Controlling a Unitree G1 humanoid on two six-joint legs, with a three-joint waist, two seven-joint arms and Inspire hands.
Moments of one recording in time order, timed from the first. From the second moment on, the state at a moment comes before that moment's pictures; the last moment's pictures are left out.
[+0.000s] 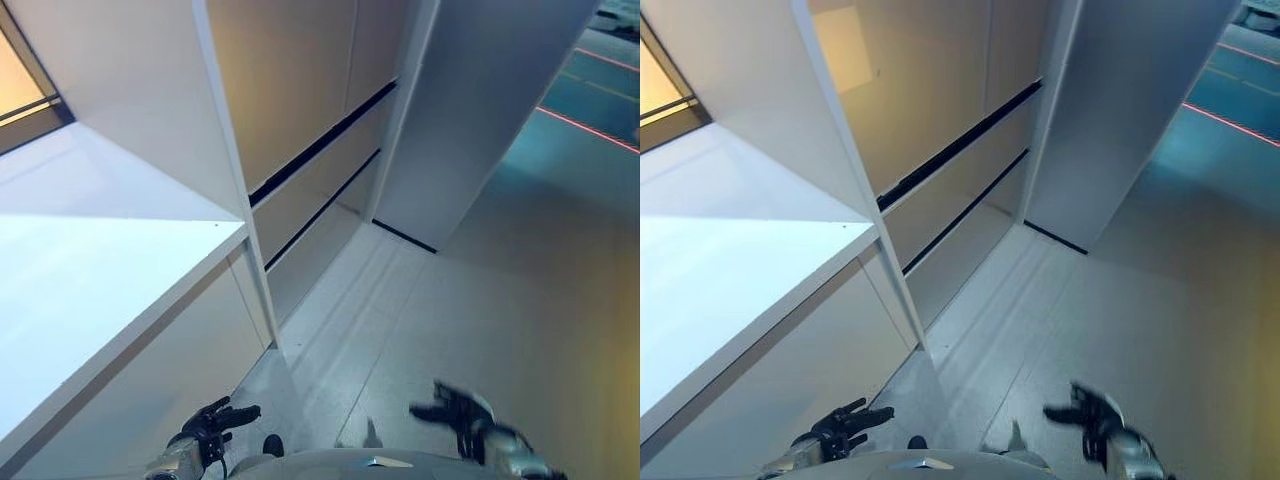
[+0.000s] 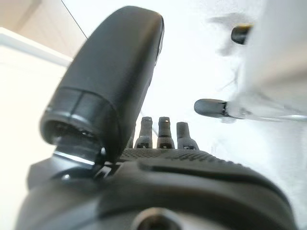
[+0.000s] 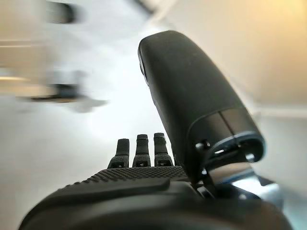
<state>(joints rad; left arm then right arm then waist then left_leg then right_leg) 0.04 0.28 -0.10 1.06 -0.52 0.10 0.00 0.10 -0.33 0.17 1.04 0.33 0.06 0.04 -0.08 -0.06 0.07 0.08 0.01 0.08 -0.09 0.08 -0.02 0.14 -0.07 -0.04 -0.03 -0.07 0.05</state>
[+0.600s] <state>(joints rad) 0.08 0.26 -0.10 1.24 -0.47 -0.01 -0.14 0.11 -0.29 0.11 1.30 0.17 0.07 0.18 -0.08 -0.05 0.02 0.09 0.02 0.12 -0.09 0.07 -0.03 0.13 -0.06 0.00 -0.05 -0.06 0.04</state>
